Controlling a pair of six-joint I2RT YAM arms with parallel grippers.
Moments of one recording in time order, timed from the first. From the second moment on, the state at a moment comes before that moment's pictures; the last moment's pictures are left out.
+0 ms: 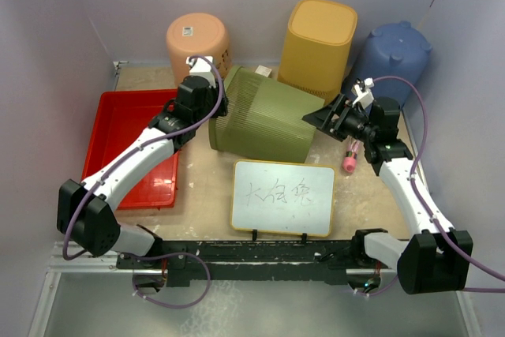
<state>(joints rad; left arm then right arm) -0.52 1.41 1.20 -0.21 -0.23 -0.34 0.06 1.12 0.85 -0.08 -0.65 0.75</state>
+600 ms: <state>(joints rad) -0.49 1.45 1.19 -0.11 -0.19 -0.37 0.06 1.11 0.88 0.08 -0.70 0.88</state>
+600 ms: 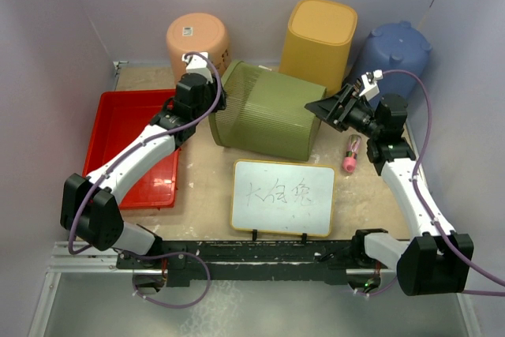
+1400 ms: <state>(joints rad) -0.51 1.52 1.08 -0.20 -0.07 -0.41 0.24 1.28 1.08 0.30 -0.73 0.94</state>
